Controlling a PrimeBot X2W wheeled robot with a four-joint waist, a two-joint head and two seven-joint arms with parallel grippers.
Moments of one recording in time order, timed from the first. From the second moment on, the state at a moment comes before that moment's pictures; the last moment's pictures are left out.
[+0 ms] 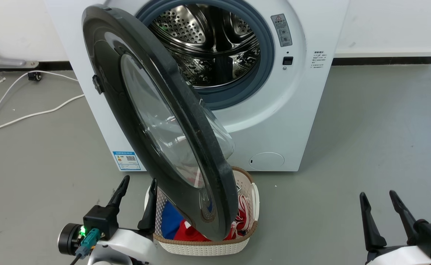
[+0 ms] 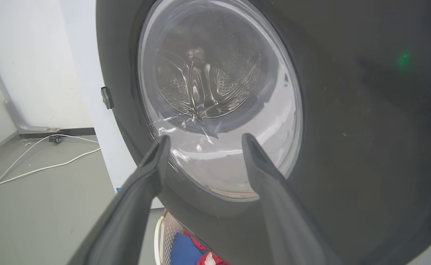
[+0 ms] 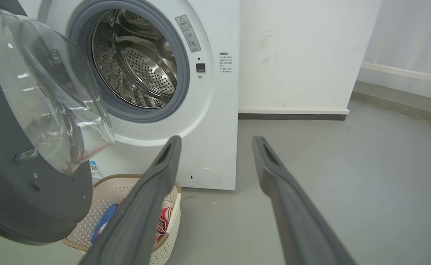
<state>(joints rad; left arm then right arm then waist) -0.08 0.09 -0.09 0.25 -0.14 -0.12 -0.26 0.13 -0.10 -0.05 -0.02 0.13 0.13 -0.12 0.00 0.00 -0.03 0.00</state>
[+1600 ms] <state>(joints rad) -0.31 0.07 -0.10 -0.25 -0.13 -0.12 -0.26 0.07 -0.11 -0.05 0.04 0.13 0.13 -0.17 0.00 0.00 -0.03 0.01</state>
